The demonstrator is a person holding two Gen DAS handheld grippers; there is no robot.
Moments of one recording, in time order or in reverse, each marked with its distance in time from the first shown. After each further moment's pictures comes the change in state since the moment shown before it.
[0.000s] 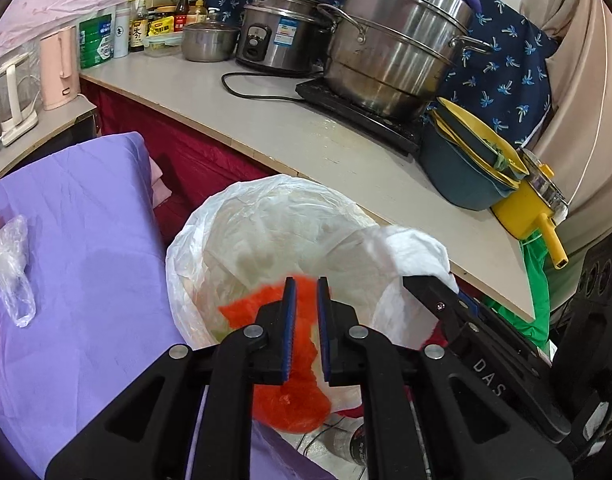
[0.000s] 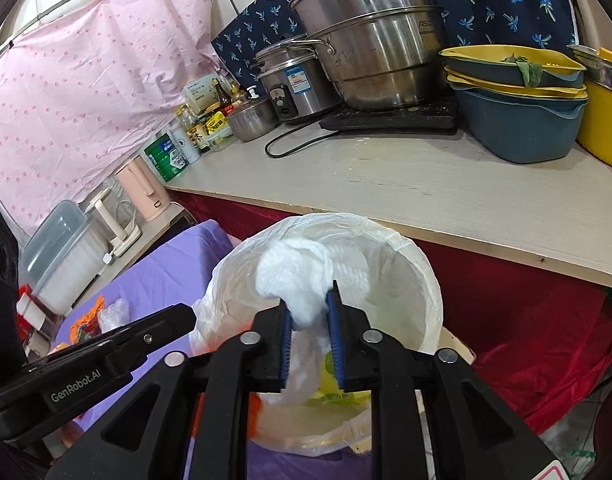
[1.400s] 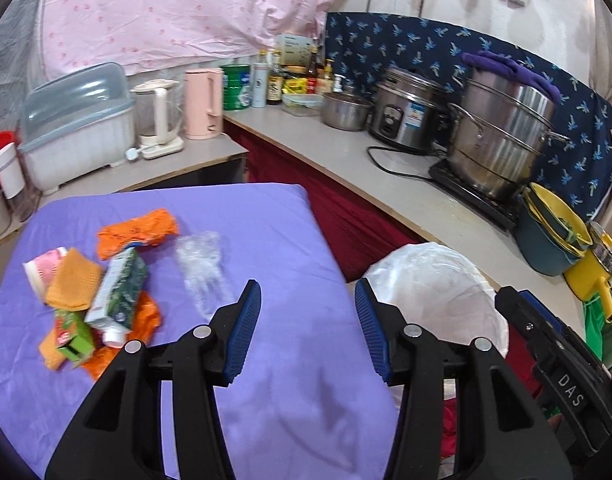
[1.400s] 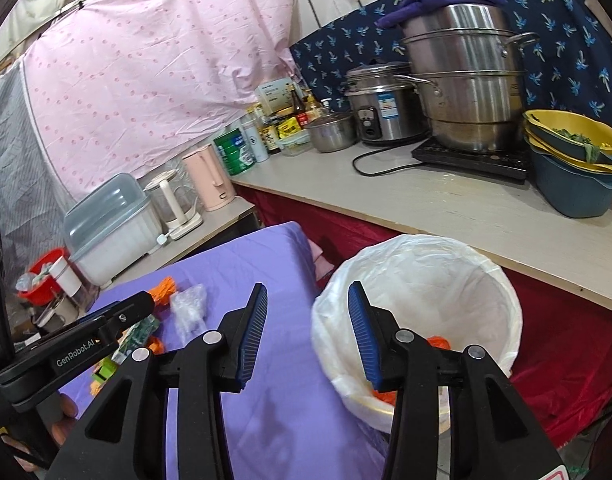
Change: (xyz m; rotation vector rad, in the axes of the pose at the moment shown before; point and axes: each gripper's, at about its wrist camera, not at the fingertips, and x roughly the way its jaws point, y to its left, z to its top) left arm -0.146 0.097 -0.023 -0.146 -0.231 0.370; right arm -0.051 0.125 -0.015 -0.172 -0.044 0.119
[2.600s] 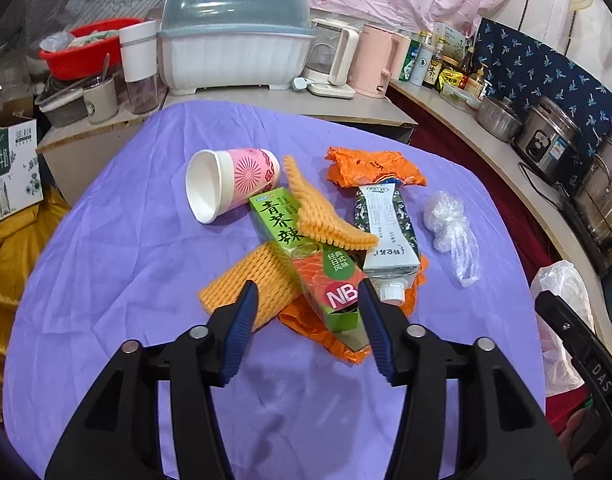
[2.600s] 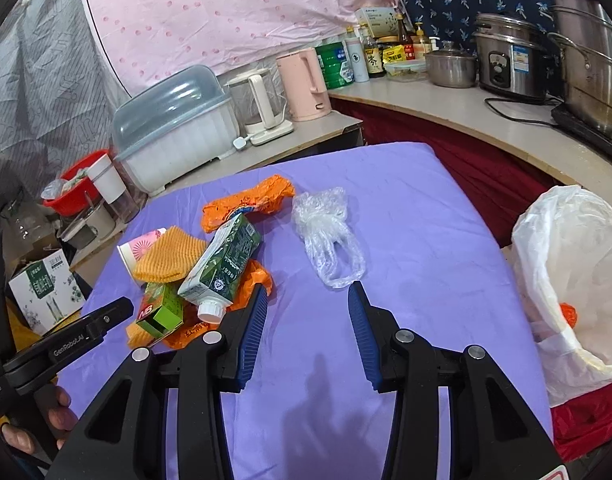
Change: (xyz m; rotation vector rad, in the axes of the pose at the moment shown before) left arm -0.002 0.243 -0.067 -0.293 0.109 0.230; right arm 0.100 0.179 -0.082 -0.176 0.239 0.150
